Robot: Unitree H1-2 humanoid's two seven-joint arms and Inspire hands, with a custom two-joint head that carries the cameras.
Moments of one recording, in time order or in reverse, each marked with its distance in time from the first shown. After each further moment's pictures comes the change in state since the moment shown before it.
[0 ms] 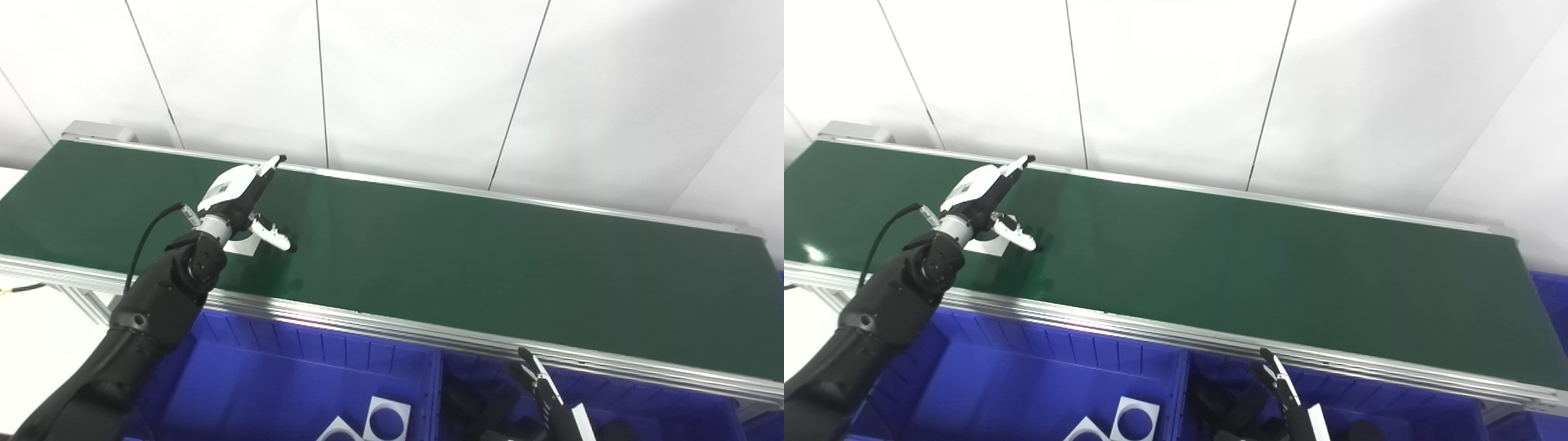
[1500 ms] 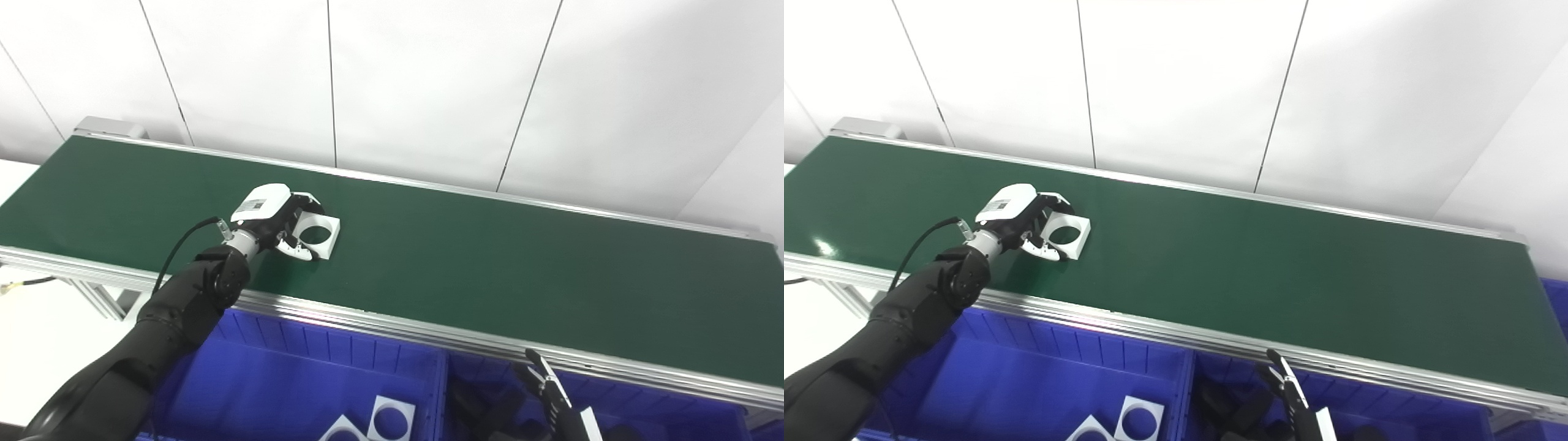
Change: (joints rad) left arm -0.082 -0.060 -0.138 0.314 0.048 -0.259 0.223; right arm 0.005 -0.003 -0.001 -0.015 0.035 -0.004 0.013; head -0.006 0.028
